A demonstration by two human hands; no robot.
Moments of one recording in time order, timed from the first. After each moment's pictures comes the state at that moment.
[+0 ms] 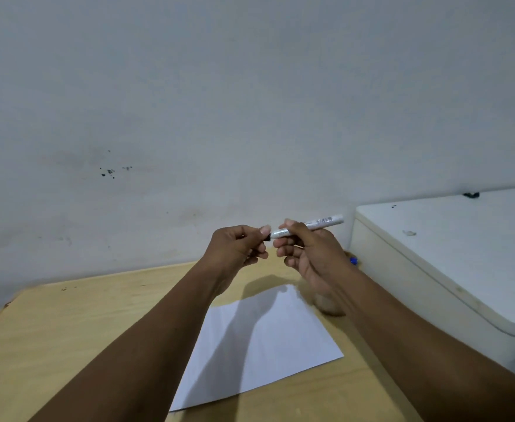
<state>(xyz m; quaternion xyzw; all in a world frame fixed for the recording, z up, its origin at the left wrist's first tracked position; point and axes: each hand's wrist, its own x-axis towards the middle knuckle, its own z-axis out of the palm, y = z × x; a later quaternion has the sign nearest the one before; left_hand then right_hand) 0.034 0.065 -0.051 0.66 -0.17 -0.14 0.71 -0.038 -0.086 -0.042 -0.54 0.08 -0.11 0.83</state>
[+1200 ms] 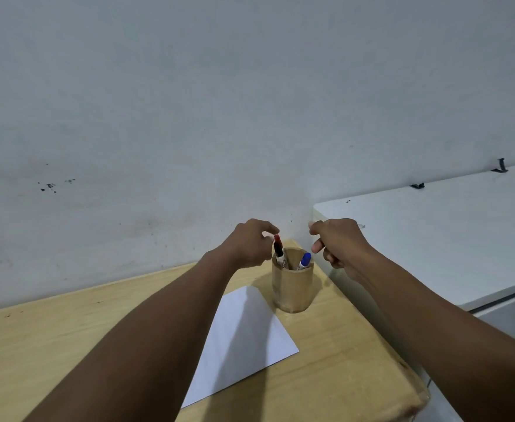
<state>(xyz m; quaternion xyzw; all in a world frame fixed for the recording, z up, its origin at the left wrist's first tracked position) 0.026 -0.038 -0.034 0.87 -0.32 -0.08 0.36 -0.076 -0.203 -0.036 -0.75 0.27 -0.18 0.58</state>
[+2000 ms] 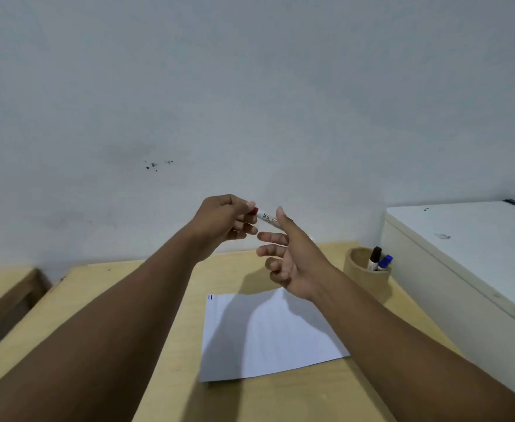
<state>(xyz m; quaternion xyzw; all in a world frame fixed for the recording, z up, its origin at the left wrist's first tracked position) 0.039 0.138 0.000 0.72 -0.16 -0.09 0.67 -0.030 -0.017 -0.042 -0.56 0.12 0.06 0.82</state>
